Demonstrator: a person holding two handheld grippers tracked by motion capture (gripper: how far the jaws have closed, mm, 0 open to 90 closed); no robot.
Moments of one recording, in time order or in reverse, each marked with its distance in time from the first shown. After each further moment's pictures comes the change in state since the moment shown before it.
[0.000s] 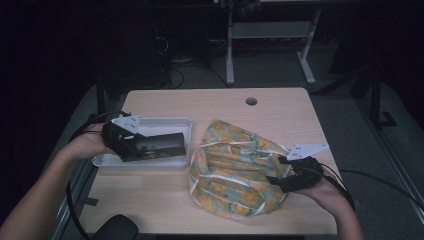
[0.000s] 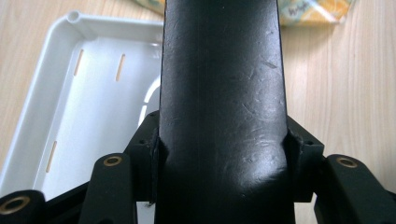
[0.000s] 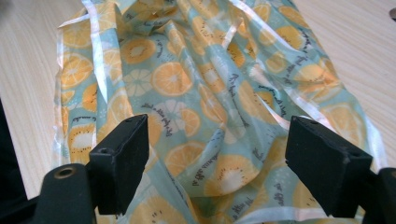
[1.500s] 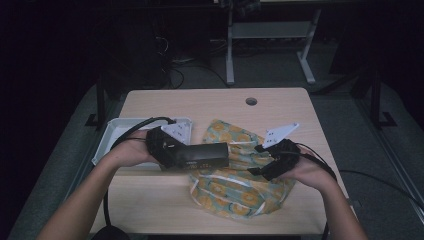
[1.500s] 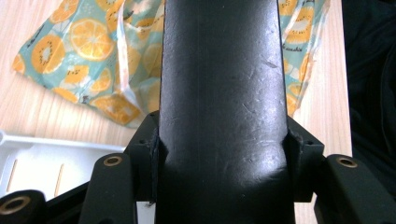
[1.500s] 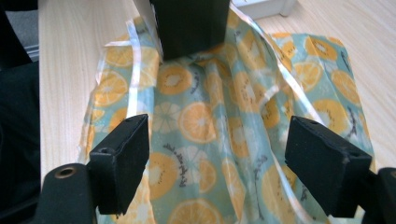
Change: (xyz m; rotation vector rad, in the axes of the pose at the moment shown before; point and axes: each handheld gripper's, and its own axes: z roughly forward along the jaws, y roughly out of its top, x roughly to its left) left arm -0.046 0.109 0.045 -0.013 -0.053 0.034; right arm 0.001 0.062 0.028 0.059 0.166 -0.216
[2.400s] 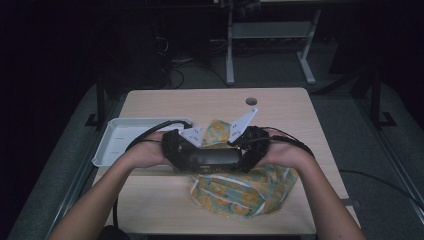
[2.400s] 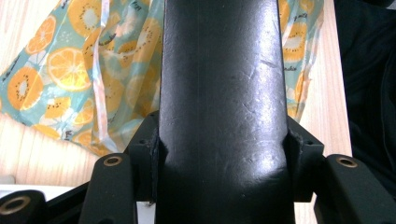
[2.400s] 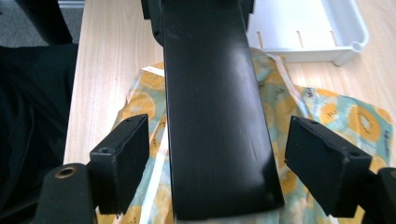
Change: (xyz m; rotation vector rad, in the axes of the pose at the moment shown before) left arm -0.007 0.029 0.026 0.003 -0.026 0.047; right arm 0.010 0.082 0.025 0.107 0.135 -0.263
